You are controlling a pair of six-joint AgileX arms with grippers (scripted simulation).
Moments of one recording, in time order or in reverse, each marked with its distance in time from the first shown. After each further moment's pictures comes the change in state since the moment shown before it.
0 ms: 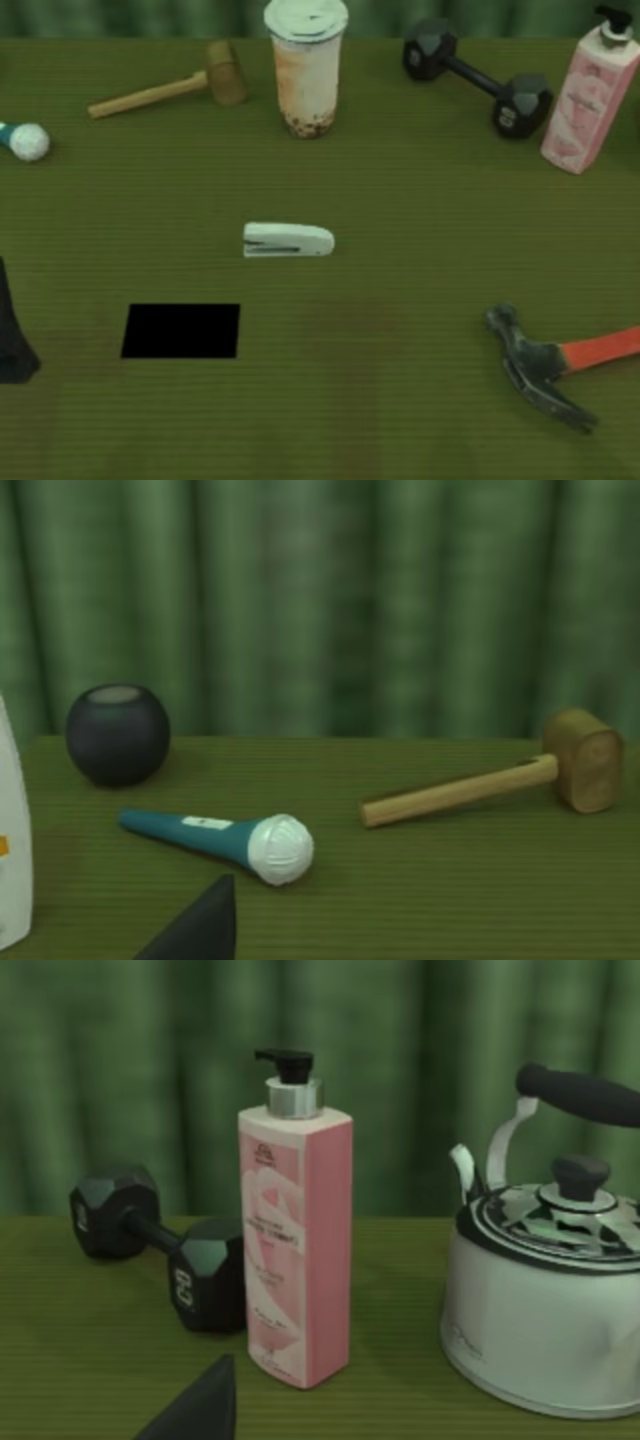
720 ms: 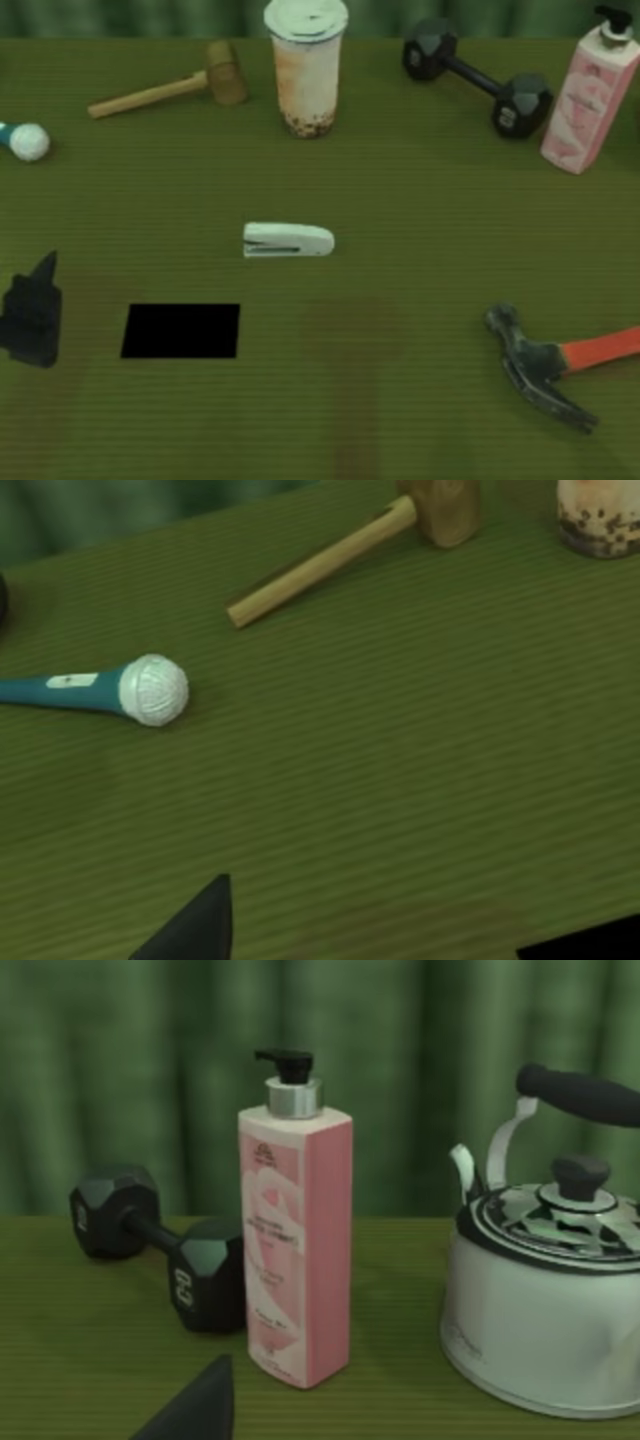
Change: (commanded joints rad) left arm -0.141 0.510 0.467 -0.397 0.033 0.197; right arm 0.000 0.000 0.000 0.000 0.000 0.000
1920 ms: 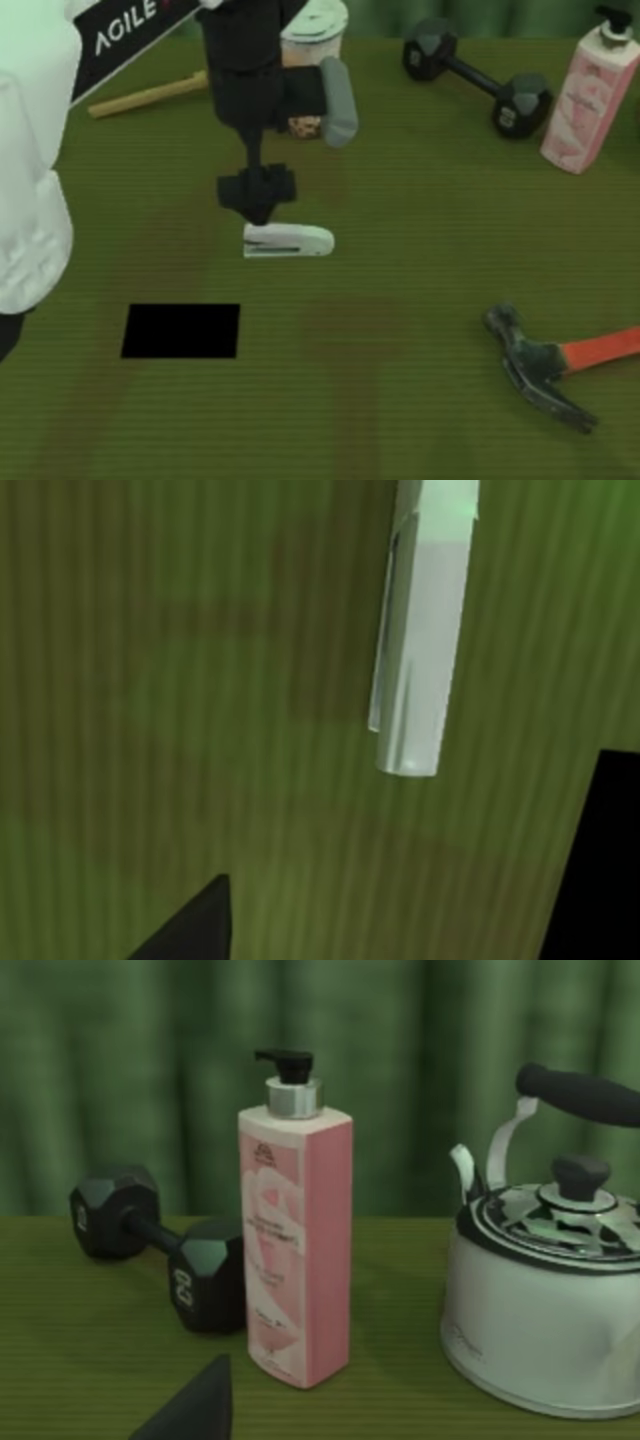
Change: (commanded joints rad) left arm -0.371 1.816 1.740 -1.066 -0.029 0.783; right arm 0.000 0.000 0.000 0.000 0.000 0.000
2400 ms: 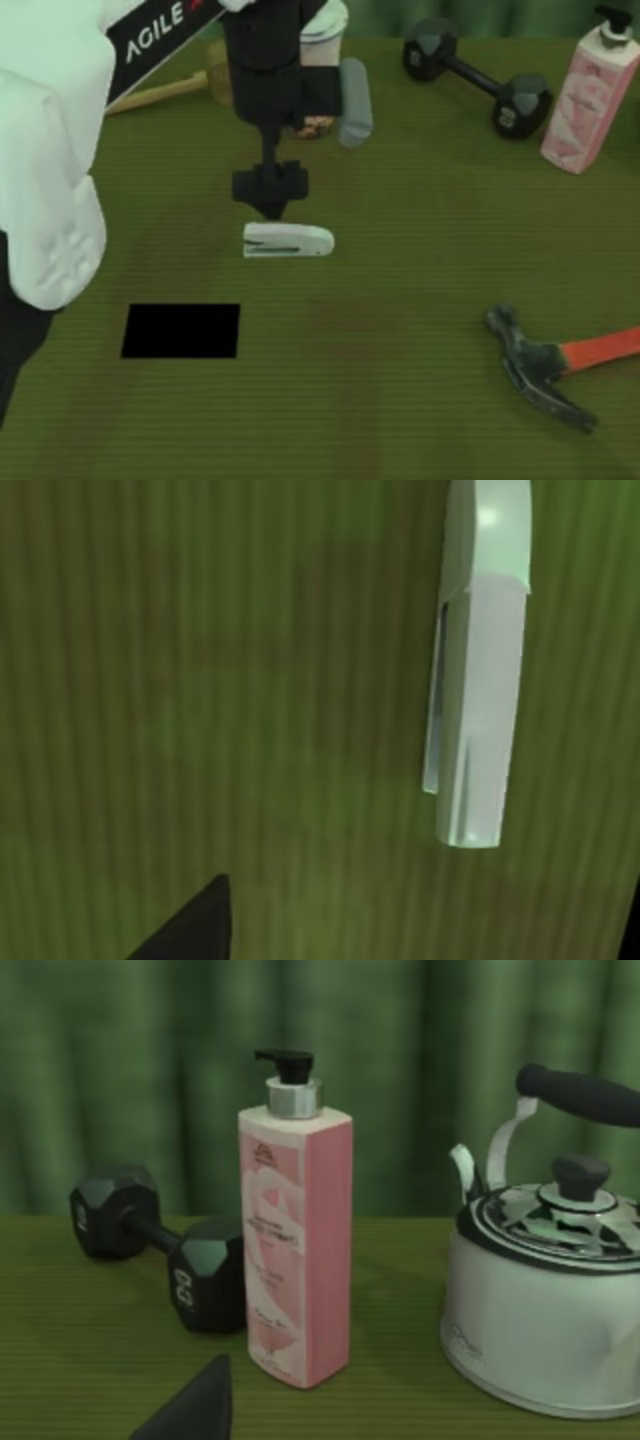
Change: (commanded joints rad) left arm -0.016 0.088 0.122 -0.017 -0.004 0.050; right arm 0.000 0.000 0.000 0.000 0.000 0.000
